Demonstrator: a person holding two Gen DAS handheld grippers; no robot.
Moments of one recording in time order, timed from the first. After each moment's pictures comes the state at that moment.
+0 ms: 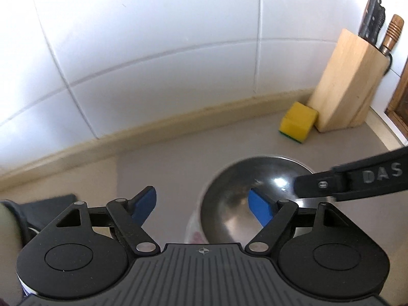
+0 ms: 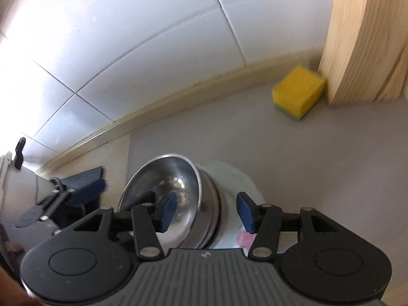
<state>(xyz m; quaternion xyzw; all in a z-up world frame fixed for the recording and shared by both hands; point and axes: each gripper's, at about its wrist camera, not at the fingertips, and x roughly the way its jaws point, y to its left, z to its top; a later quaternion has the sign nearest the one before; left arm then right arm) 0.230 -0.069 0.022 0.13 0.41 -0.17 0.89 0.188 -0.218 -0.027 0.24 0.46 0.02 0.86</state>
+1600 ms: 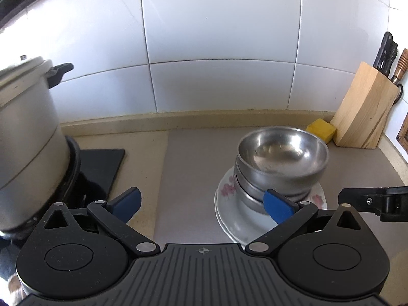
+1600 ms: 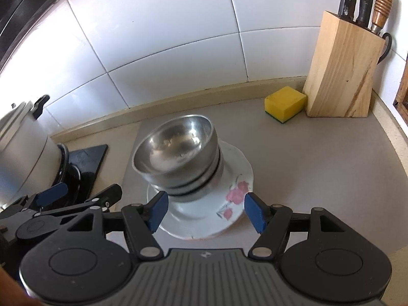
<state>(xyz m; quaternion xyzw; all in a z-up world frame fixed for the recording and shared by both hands) 0.120 -0.018 0.023 0.05 0.36 -0.06 0.93 0.077 -0.183 -0.016 0.15 0.39 0.02 0.91</state>
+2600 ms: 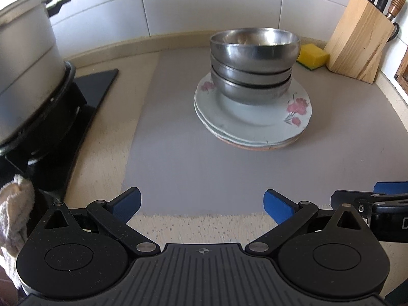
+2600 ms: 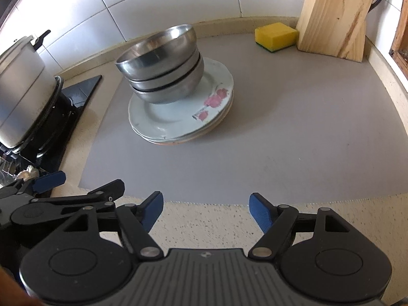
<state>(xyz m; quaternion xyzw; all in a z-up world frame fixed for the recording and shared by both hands) 0.051 -0.042 -0.032 0.06 0.48 -0.04 0.88 0.013 -0.195 -0.087 0.12 0.48 0.04 0.87</state>
